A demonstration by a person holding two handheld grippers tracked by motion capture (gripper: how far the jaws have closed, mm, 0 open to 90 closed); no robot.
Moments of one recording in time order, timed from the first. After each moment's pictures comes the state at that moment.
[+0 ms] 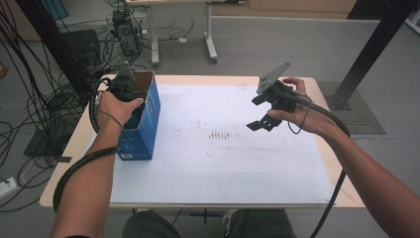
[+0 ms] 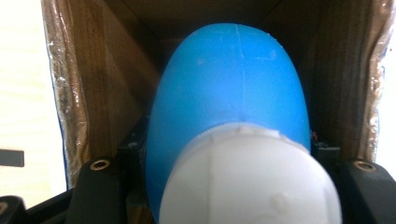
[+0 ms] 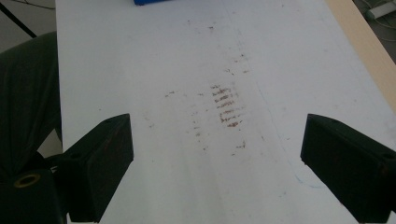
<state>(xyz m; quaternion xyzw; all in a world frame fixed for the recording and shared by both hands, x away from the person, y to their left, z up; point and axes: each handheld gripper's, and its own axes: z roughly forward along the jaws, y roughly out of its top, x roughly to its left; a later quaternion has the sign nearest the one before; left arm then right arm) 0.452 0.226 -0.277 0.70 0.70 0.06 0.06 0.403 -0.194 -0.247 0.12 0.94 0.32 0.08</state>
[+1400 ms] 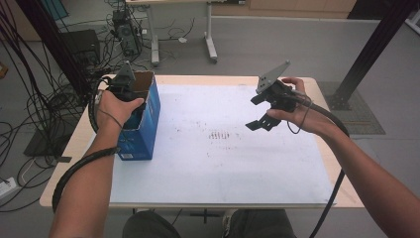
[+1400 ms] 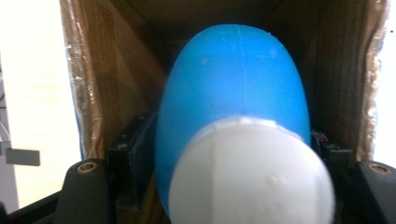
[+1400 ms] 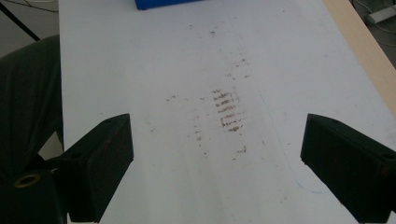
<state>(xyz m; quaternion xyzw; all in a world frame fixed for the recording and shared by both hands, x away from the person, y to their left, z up) 0.449 0.223 -0.271 0.71 0.70 0.07 0.05 0.402 -0.191 -0.245 0.12 0.93 0.33 0.08</state>
